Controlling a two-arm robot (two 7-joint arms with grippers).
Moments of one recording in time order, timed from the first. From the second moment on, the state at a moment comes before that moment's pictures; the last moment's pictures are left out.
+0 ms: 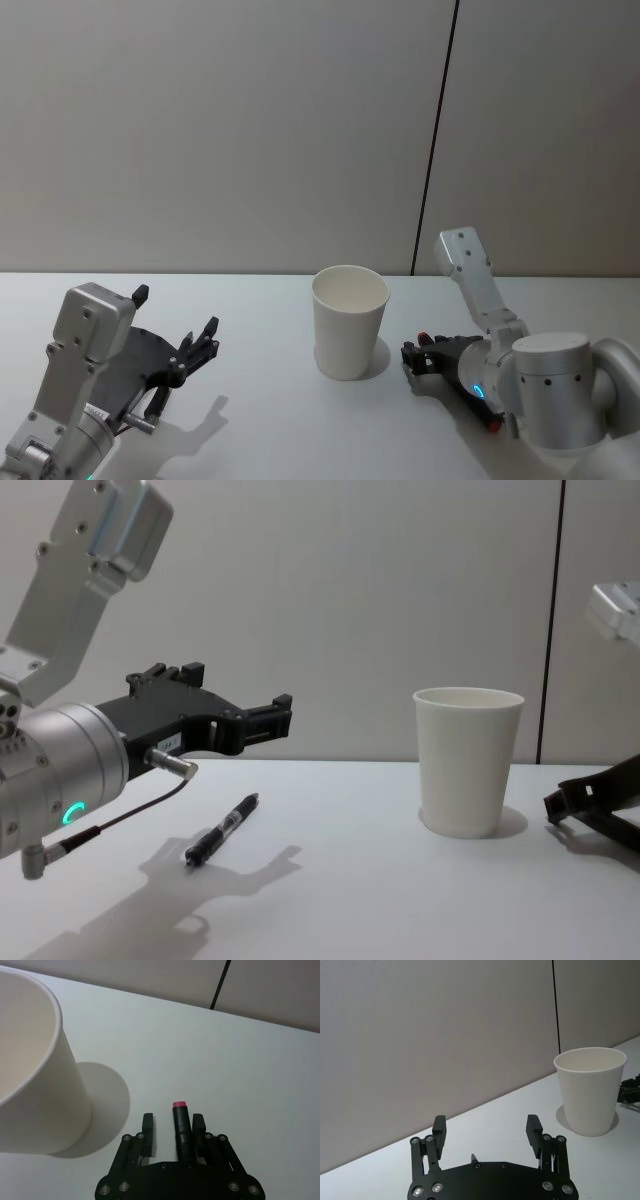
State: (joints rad) left arm -0.24 0.38 0.45 -1.63 -0.20 0.01 -0.01; right arm 0.46 0.22 -0.28 -1.38 0.22 0.84 -0.01
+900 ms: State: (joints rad) left arm -0.24 0.38 0.45 -1.63 -0.20 0.01 -0.01; right arm 0.46 0.22 -0.28 -1.38 0.22 0.84 -0.01
